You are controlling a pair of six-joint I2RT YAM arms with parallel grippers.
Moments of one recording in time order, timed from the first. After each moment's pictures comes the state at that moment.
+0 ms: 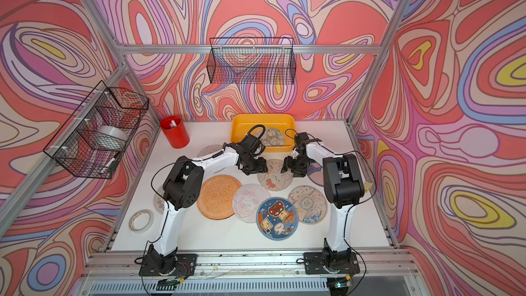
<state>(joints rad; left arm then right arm) -0.64 2.23 1.72 -0.63 0.26 -0.60 0.16 2.00 1.39 -0.81 -0.39 0.33</state>
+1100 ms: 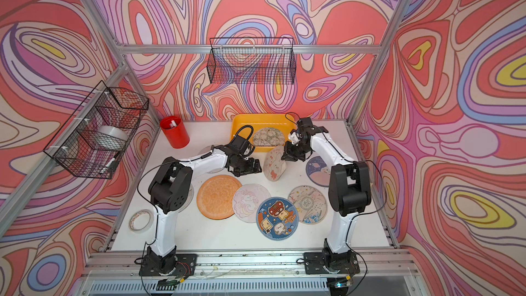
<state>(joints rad) -0.56 2.08 1.49 -0.52 0.30 -0.60 0.16 1.88 1.59 -0.93 -0.53 0.30</state>
